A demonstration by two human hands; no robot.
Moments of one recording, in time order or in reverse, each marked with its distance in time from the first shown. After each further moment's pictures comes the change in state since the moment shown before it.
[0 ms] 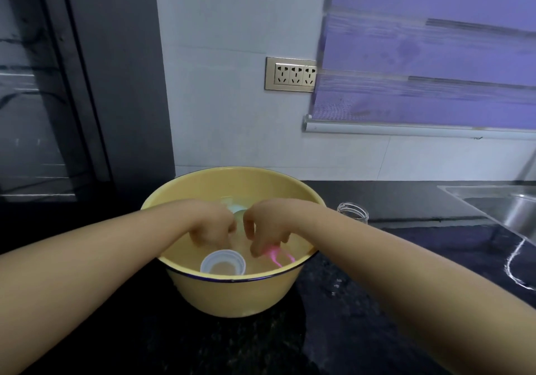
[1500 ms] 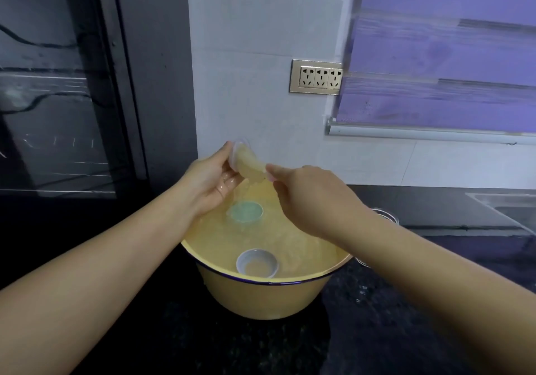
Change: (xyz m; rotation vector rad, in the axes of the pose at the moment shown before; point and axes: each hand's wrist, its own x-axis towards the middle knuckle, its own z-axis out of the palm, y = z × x) left_hand -0.027 -0.034 -0.019 -2.235 0.624 0.316; right_hand -0.040 -0.012 -0.009 0.006 0.830 -0.013
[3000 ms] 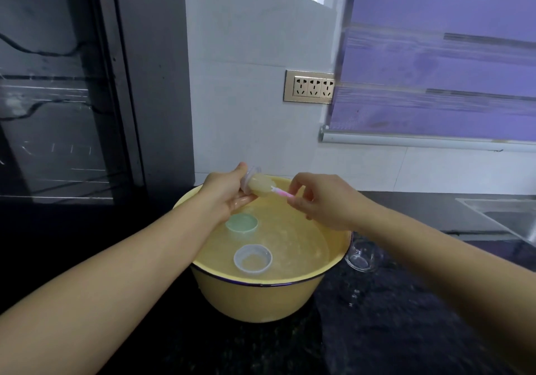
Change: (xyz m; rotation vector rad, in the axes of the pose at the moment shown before) left_hand 0.005 -0.022 0.023 0.218 0.183 -0.073; right_hand -0.001 0.044 0.000 0.271 -0.190 0.139
